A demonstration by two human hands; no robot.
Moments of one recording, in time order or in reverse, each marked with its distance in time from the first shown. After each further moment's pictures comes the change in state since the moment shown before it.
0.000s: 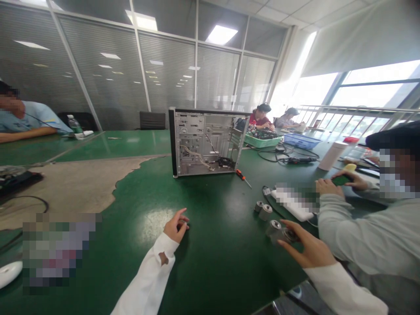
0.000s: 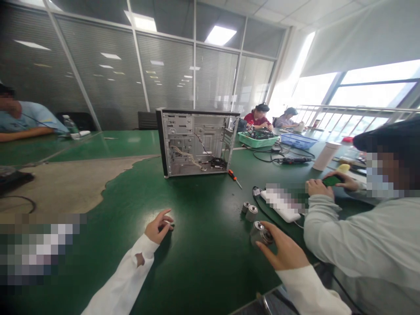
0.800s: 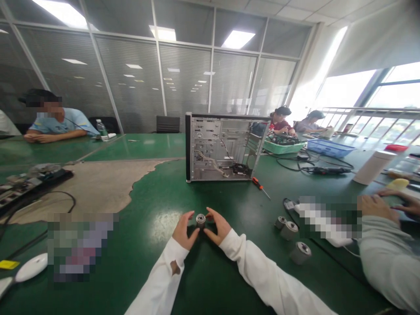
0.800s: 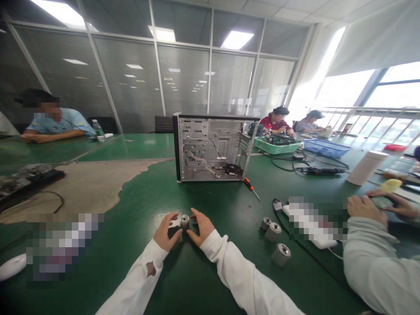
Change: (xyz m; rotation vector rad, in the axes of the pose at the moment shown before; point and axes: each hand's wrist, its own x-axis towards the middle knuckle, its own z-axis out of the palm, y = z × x) left_hand 0.008 -0.009 -0.010 0.167 0.150 0.151; right_hand 0.089 -0.164 0.170 0.614 -0.217 -0.457
